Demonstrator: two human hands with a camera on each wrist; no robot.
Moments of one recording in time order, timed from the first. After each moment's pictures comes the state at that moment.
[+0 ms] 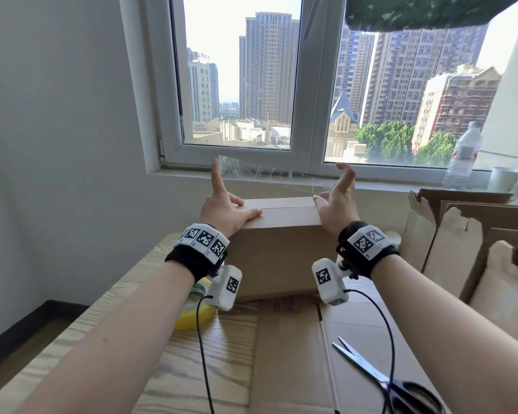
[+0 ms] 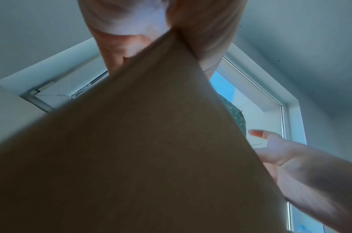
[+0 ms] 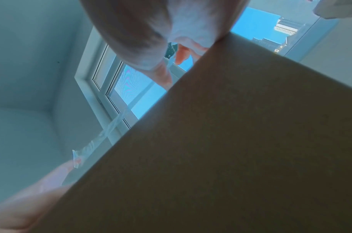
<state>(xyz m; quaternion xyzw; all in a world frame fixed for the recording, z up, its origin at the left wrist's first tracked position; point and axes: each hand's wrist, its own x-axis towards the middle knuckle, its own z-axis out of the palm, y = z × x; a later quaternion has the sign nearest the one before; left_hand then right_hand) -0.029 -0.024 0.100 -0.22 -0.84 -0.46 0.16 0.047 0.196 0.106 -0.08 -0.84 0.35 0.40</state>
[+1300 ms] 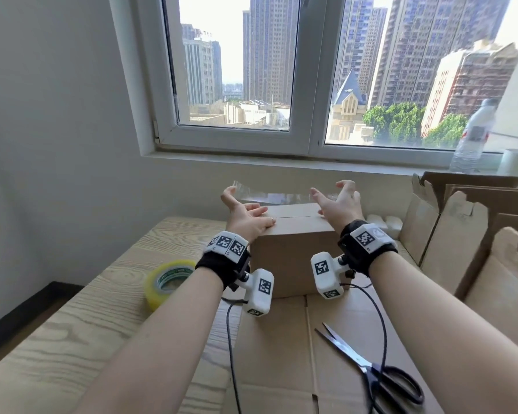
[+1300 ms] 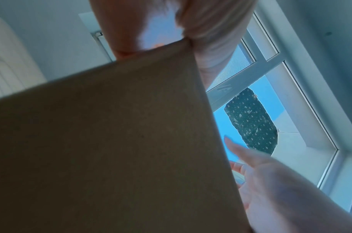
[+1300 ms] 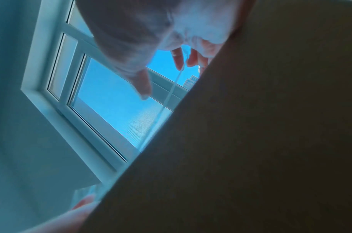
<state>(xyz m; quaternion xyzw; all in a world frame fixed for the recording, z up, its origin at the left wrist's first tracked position) -0.020 0.043 0.045 -0.16 -0.68 -0.71 -0.03 0.037 0.232 0.068 -0.23 -0.82 0.44 0.28</state>
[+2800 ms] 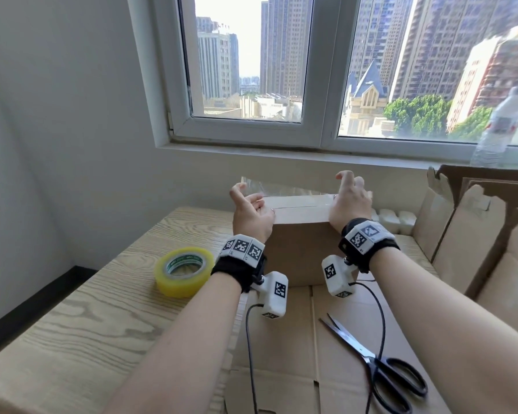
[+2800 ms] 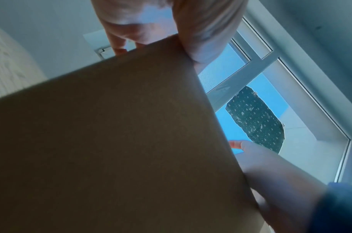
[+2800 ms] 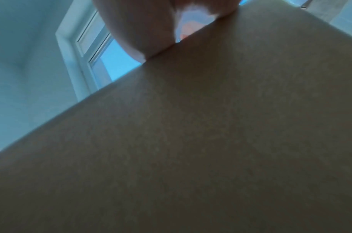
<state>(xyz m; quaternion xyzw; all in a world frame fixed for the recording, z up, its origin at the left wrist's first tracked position) -0.004 0.054 0.023 -0.13 -0.72 -0.67 0.16 0.043 0.233 0.055 -0.18 -0.91 0.20 0.32</state>
